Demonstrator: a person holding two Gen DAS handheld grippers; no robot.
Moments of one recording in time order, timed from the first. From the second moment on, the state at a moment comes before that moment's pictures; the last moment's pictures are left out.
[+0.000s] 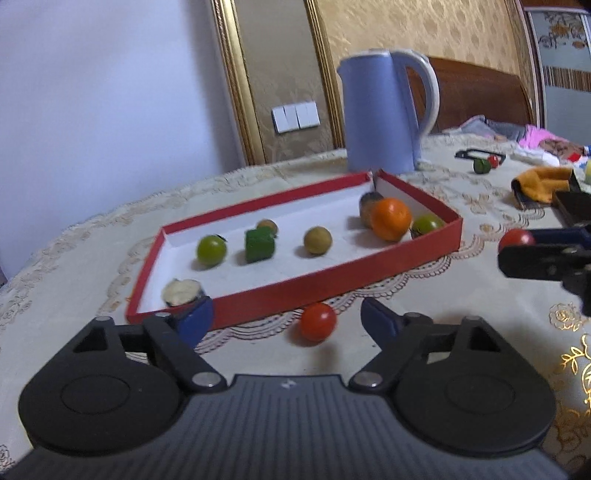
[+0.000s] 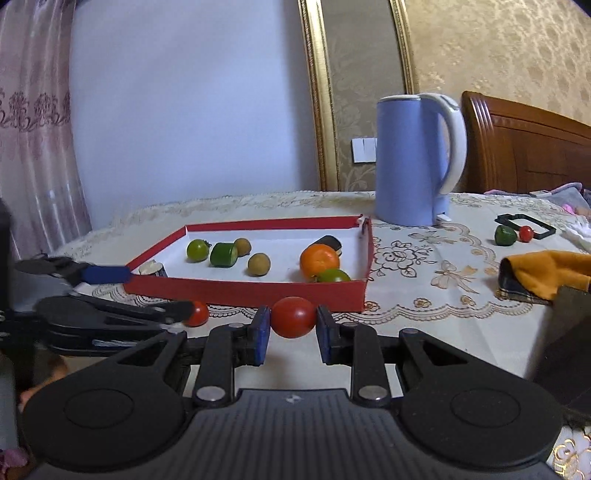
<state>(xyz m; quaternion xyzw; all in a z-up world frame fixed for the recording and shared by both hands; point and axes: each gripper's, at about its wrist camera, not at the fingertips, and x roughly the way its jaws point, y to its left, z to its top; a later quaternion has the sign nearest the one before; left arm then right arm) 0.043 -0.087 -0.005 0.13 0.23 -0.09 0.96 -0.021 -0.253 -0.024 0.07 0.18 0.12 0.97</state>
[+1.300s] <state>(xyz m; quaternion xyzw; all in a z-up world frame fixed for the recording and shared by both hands) 0.121 -0.066 0.032 0.13 0.23 0.01 0.96 -0.040 -0.247 -0.023 0.09 0.16 0.16 0.97</state>
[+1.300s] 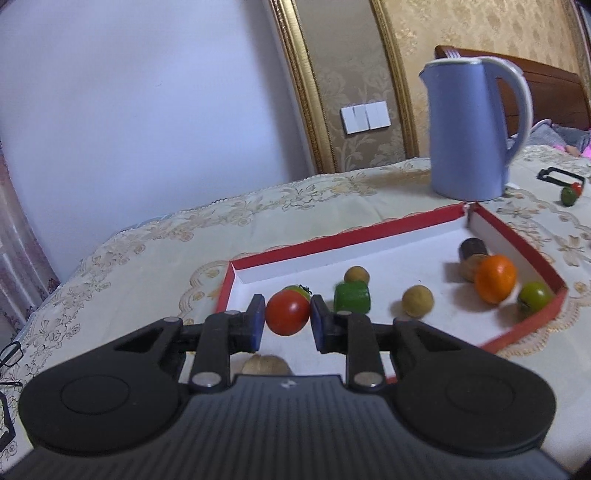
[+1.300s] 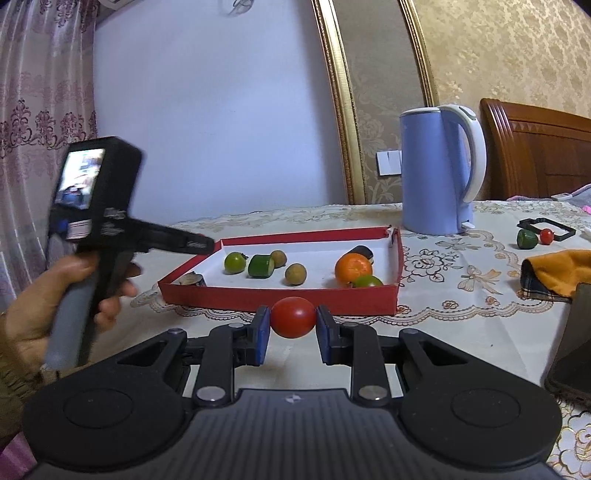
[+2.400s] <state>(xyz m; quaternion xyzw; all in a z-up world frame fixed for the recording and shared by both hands) 0.113 -0.017 0.031 0.07 0.25 0.05 0.96 0.020 -0.213 0.008 0.04 0.15 0.17 0.97</state>
